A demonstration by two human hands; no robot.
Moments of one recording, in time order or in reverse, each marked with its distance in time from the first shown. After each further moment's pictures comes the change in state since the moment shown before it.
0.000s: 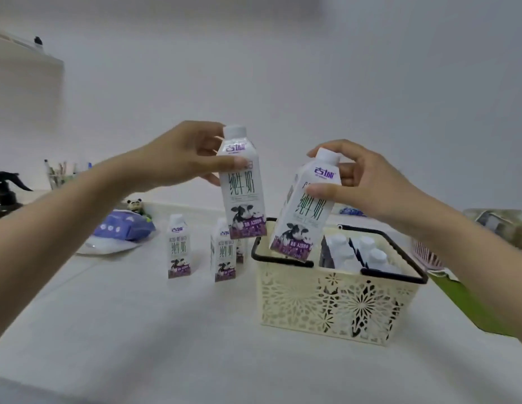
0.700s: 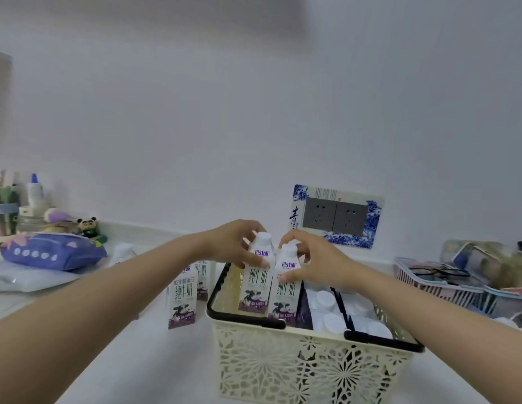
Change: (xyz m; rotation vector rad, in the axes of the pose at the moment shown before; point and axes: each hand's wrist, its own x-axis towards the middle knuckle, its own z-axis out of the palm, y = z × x) left_hand 0.112 -0.115 0.115 0.034 -0.326 -0.231; right_hand 0.065 0.151 -0.001 -0.374 -0.183 0.169
